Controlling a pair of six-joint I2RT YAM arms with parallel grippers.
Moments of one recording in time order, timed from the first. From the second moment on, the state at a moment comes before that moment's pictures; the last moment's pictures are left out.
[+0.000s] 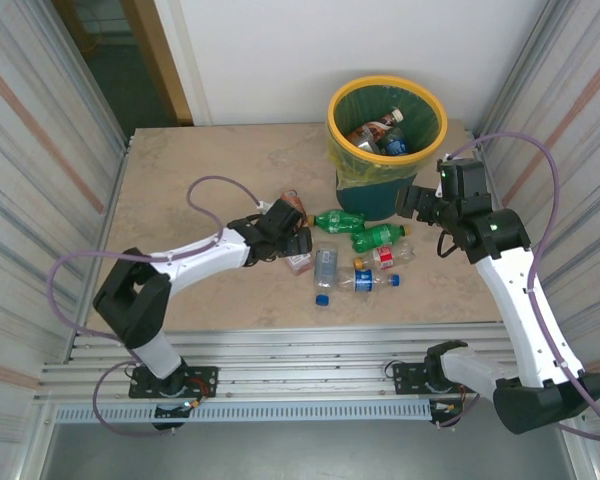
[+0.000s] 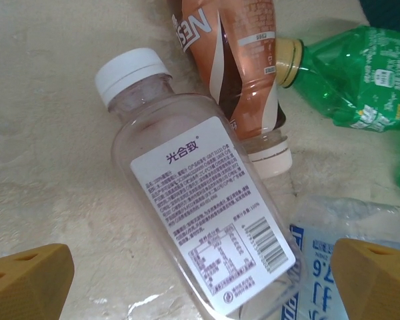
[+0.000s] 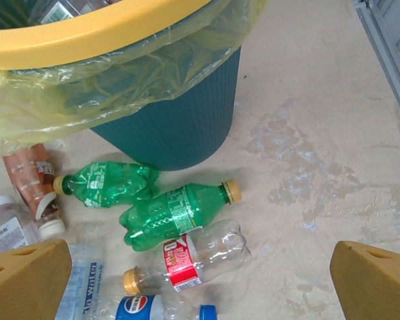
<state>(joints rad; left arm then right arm) -0.77 1.68 1.14 -0.48 -0.22 -0.78 0.26 1.08 1.31 -0.95 0.19 0.34</state>
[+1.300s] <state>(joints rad) -0.77 1.89 1.22 -0.59 -0.22 -0.78 0.26 1.09 1.25 -0.88 0.13 0.38</state>
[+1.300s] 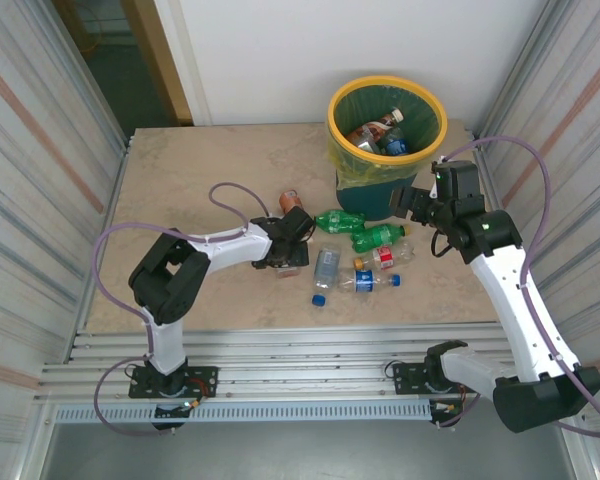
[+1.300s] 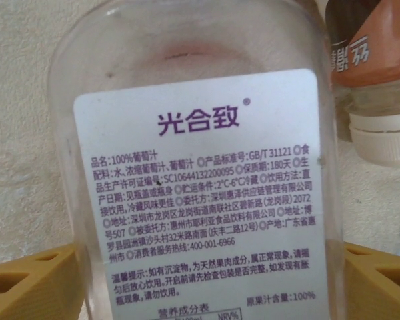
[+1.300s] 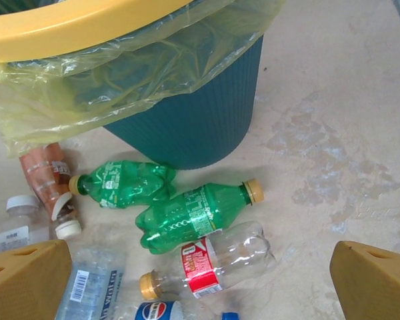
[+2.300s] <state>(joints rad) -0.77 1.68 1.06 -0.52 -0.27 -0.69 0.26 1.09 1.24 -0.86 0.04 0.40</state>
